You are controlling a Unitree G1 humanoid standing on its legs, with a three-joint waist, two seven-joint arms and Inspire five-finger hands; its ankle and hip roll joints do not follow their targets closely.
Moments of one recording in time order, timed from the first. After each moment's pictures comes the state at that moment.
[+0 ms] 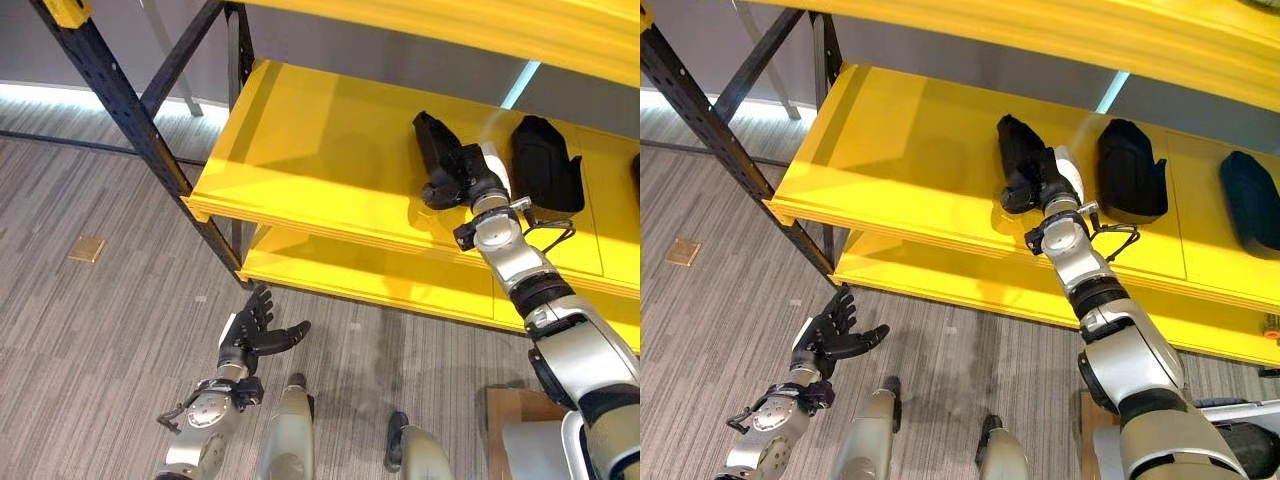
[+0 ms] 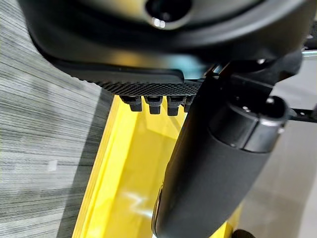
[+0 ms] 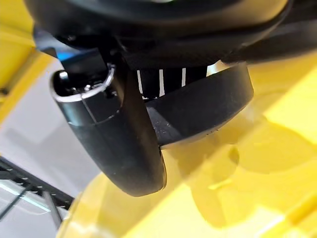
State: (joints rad) left arm 0.05 0.42 -0.24 0.22 -0.59 -0.14 0.10; right arm -1.06 -0.49 0.46 1.04 0.12 -0.03 -0.27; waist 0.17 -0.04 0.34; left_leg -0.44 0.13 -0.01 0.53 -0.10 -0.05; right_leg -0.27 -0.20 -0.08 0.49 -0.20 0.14
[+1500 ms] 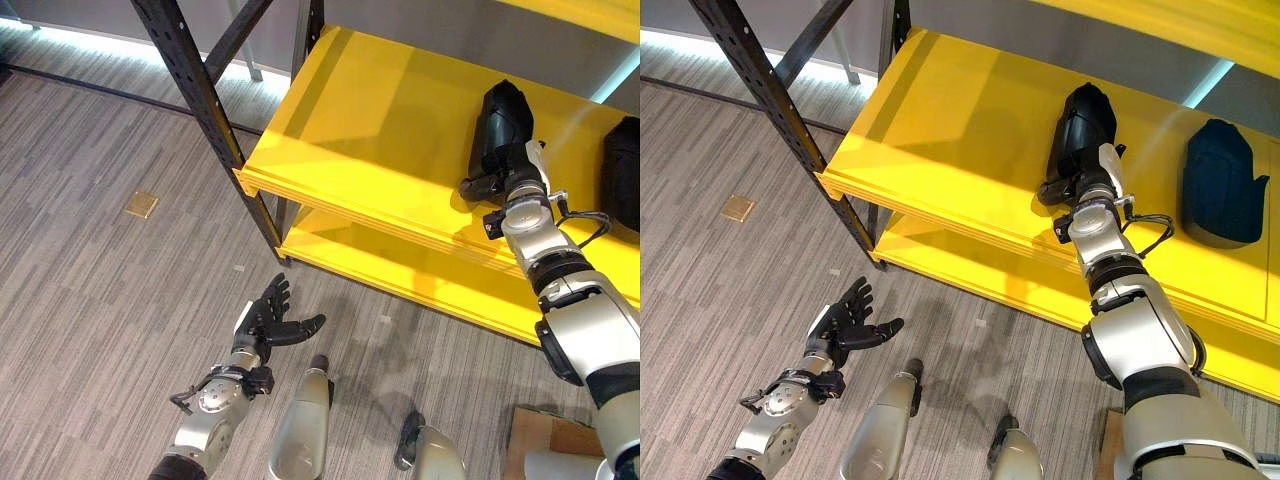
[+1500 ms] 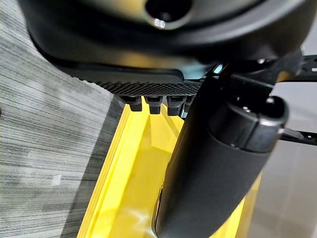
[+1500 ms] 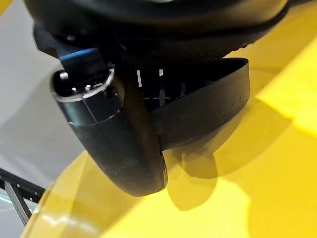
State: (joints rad) left arm -0.03 0.46 -0.33 0.22 -0.62 -0.14 0.10; right arm -1.19 -0.53 0.45 1.28 0.14 -0.01 -0.27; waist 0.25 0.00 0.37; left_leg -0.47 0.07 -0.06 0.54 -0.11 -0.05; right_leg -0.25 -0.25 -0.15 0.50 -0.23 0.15
